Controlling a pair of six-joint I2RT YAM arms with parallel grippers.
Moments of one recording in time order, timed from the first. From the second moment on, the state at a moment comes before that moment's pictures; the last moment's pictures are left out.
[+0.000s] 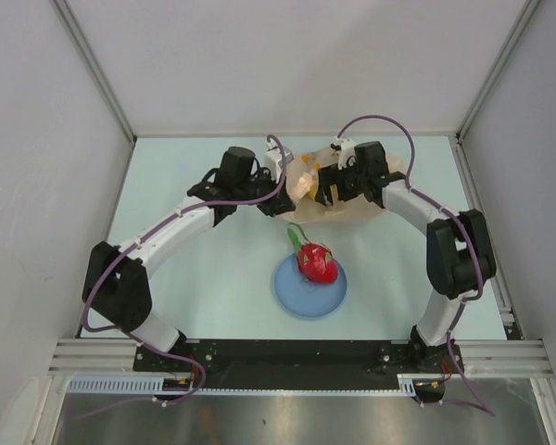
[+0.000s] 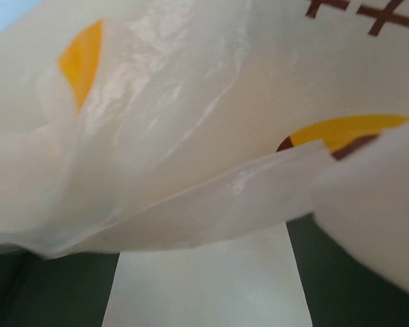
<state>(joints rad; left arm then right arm) -0.54 1.56 1.25 -0.27 0.54 -0.07 0.33 1.77 1.27 -0.21 -0.35 0.01</state>
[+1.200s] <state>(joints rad) -0.46 1.72 1.37 -0.25 0.54 -0.01 0.32 1.42 1.34 -0.44 -0.58 -0.19</state>
